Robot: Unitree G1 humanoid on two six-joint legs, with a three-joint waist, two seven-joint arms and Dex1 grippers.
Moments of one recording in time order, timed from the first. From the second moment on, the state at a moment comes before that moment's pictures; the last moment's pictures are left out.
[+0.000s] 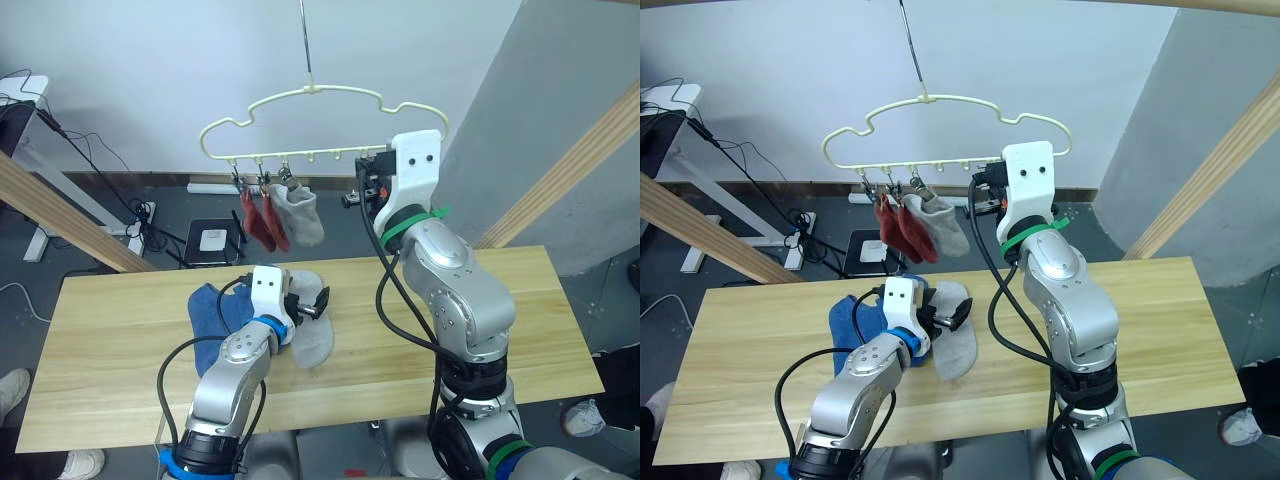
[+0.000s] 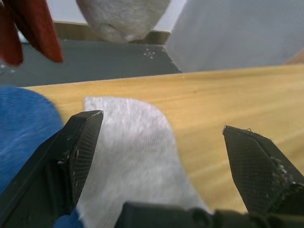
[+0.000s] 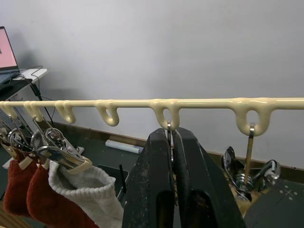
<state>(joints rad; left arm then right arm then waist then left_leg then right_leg) -0.10 0.17 -0.12 -0.21 -0.19 0.54 -0.17 -0.64 0.11 0.12 -0.46 0.10 0.88 0.00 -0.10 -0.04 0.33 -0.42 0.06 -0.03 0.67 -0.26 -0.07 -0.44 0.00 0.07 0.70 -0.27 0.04</state>
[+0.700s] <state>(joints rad) -0.01 -0.01 -0.16 -0.32 -0.10 0.61 -0.01 -0.64 0.10 0.13 -0.47 0.10 0.89 0.00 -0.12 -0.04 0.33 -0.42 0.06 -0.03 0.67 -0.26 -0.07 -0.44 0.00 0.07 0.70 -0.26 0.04</state>
